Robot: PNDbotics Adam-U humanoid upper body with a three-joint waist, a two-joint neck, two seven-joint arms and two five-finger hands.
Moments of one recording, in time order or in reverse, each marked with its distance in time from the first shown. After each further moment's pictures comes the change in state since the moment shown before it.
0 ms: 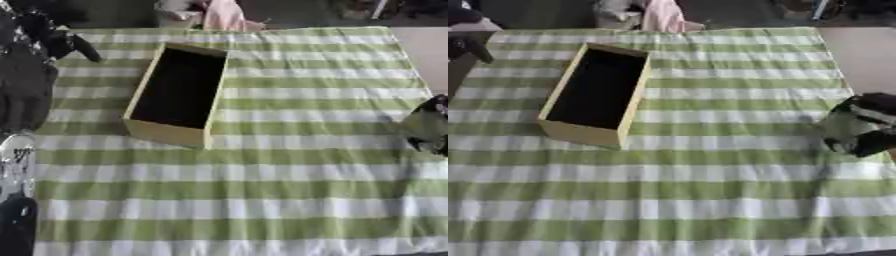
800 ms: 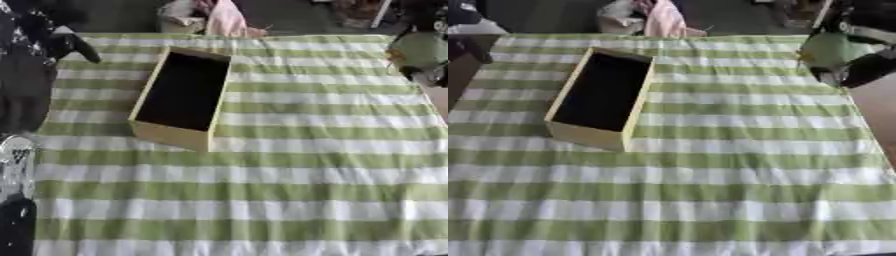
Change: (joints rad) left arm 0.000 0.000 -0.004 0.000 -0.002 -0.002 -0.005; right arm -0.334 0.063 0.040 -0.103 -0.028 -0.018 0.122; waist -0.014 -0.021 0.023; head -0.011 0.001
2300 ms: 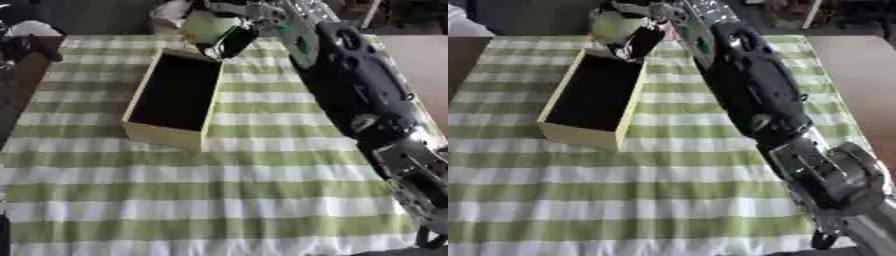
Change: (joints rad) left arm -0.012 -0.027 -0.006 0.000 0.021 -0.023 0.015; right arm -0.382 0.682 -0.019 0.436 0.451 -0.103 -0.070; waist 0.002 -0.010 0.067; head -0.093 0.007
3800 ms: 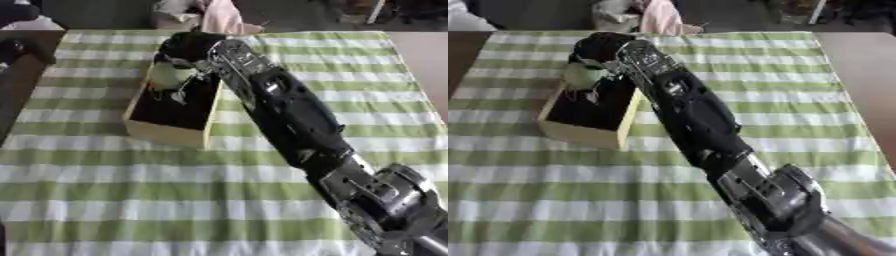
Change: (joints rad) left arm -0.016 -0.017 -0.006 0.000 0.022 0.000 -0.025; right arm 0.022 0.170 -0.033 0.166 0.288 -0.018 -0.159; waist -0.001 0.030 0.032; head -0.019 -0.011
